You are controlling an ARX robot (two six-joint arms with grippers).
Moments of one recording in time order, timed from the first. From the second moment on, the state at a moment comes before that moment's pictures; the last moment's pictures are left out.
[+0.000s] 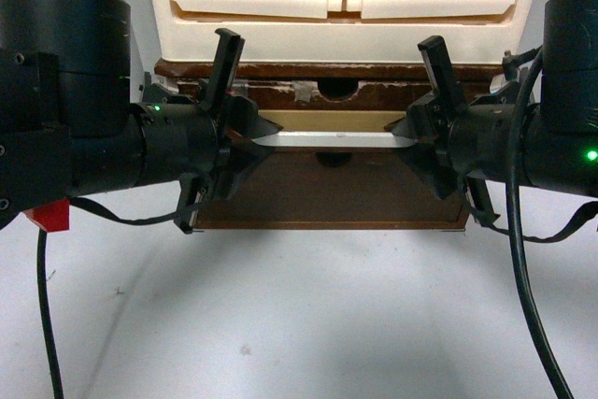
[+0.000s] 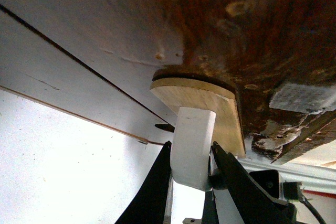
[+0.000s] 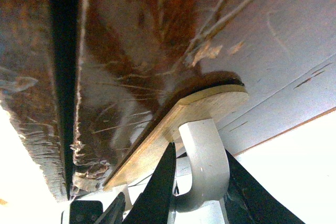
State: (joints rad) left arm -0.28 2.04 0.96 0.72 0.36 -1.26; right arm 0.24 2.04 1.00 0.63 -0.28 1.18
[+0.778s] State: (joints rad) left arm -0.30 1.91 0.76 0.81 0.36 -1.33; right arm 0.27 1.91 0.82 0.68 -0.28 1.21
